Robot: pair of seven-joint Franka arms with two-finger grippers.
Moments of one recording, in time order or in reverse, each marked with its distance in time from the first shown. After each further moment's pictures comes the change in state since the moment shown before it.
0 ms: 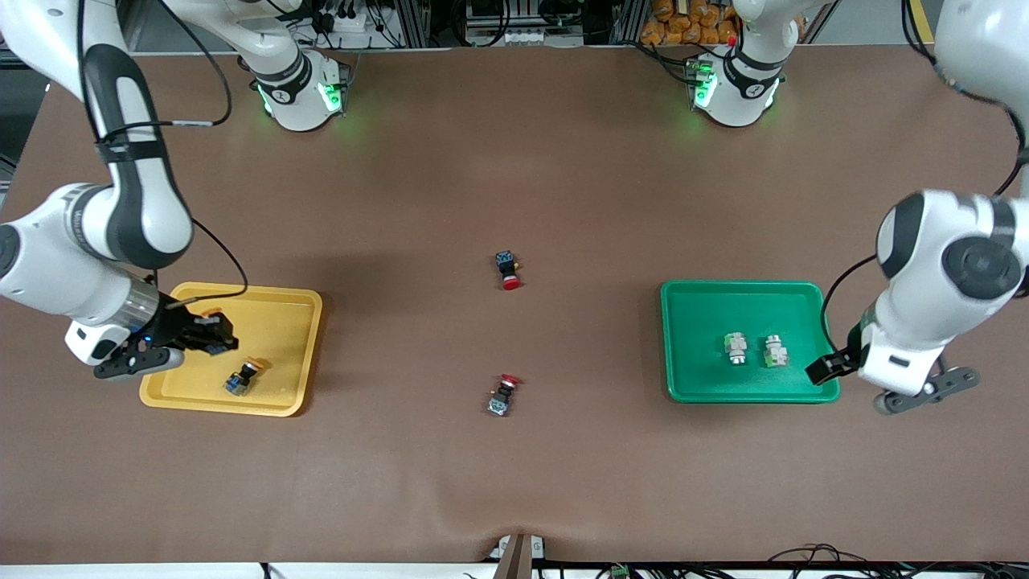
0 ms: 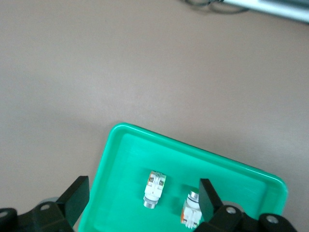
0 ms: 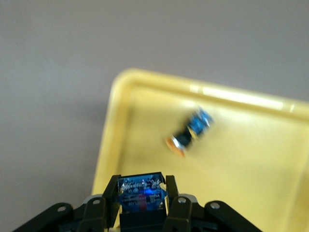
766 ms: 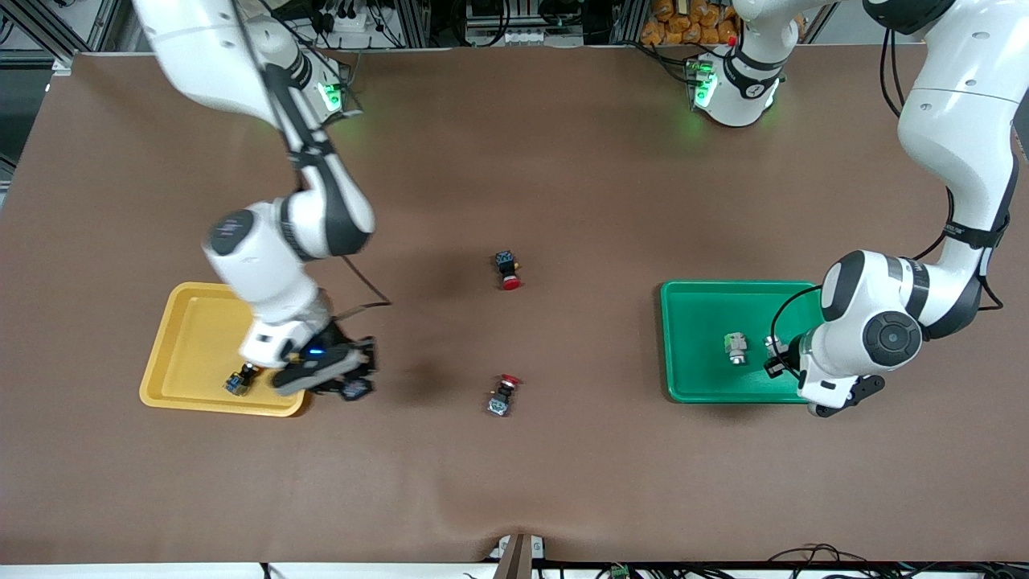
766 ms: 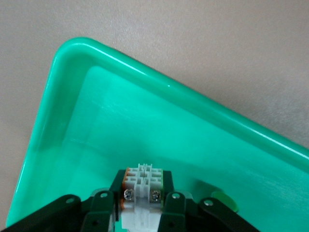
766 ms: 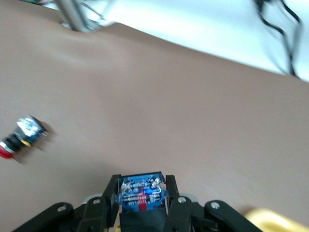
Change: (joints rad) left arm -0.015 0.308 0.044 -0.016 0.000 0.010 -0.146; right arm 0.304 0.094 0.067 0.023 0.001 0.528 0.112
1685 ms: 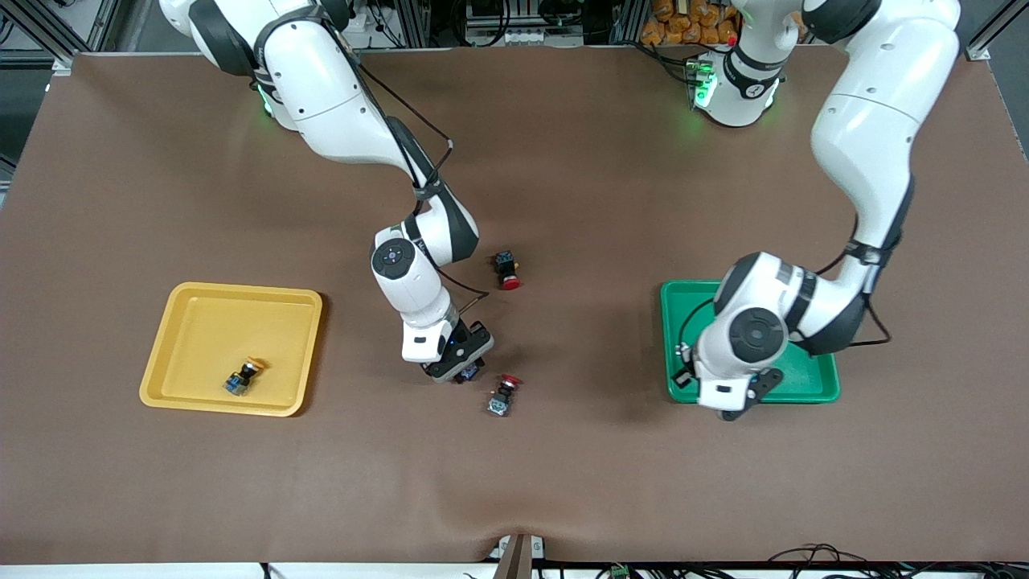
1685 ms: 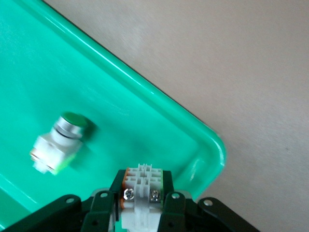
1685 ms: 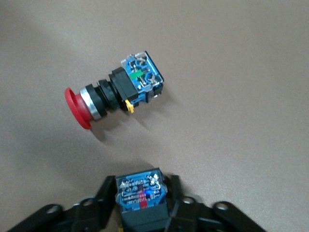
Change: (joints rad) left arm -0.263 0.067 0.003 0.181 0.000 -0.092 -0.380; right arm 0.282 0.426 0.032 0.257 -0.005 0.162 -0.001
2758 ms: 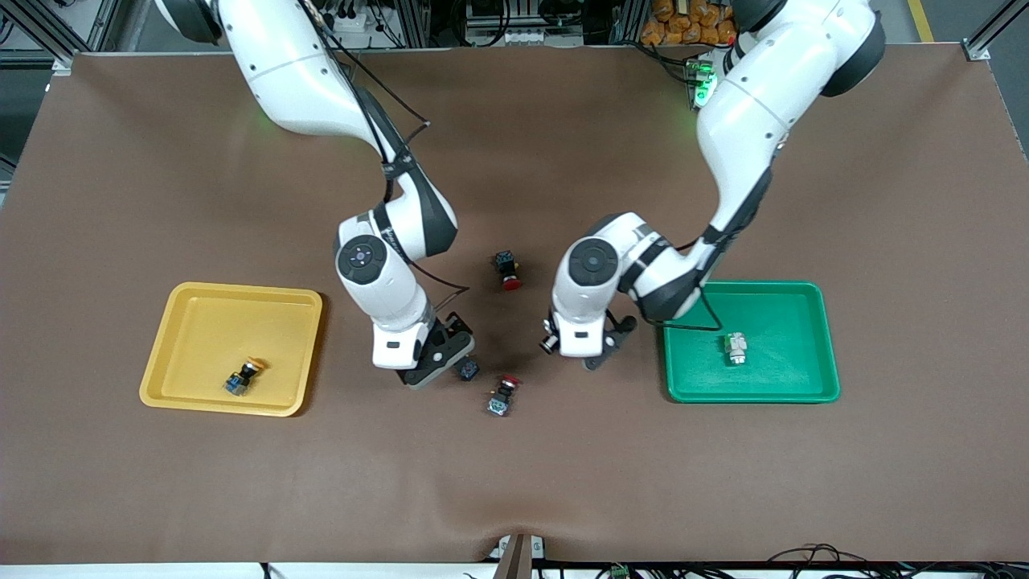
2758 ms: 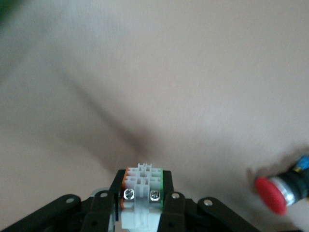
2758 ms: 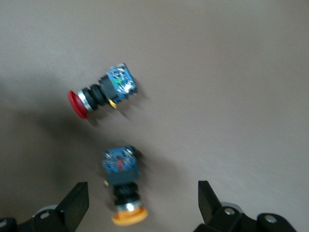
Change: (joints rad) left arm -0.327 0.069 -0.003 0.035 0.000 0.228 -0.502; right arm -0.024 -0.126 -0.036 0.022 -0.035 -0.269 0.000
